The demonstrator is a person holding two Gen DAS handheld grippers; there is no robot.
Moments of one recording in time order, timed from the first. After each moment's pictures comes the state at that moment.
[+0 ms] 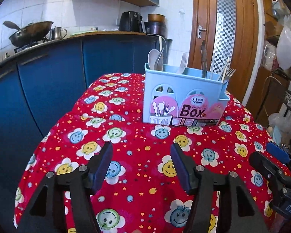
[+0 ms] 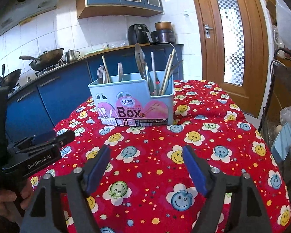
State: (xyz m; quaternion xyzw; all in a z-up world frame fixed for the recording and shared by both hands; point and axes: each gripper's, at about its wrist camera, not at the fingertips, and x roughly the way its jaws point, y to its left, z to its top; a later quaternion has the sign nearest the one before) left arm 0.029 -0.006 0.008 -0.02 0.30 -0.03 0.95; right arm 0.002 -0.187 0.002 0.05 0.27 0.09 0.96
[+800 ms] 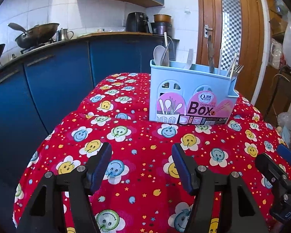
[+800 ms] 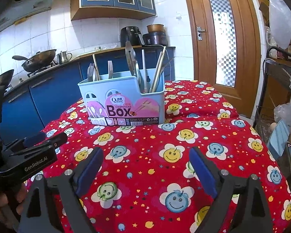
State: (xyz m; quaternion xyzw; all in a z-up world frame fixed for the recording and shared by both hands) left arm 0.029 -0.013 0.001 -0.01 0.29 0.01 0.96; right arm 0.005 -0.189 -0.008 0.05 0.26 0.06 0.96
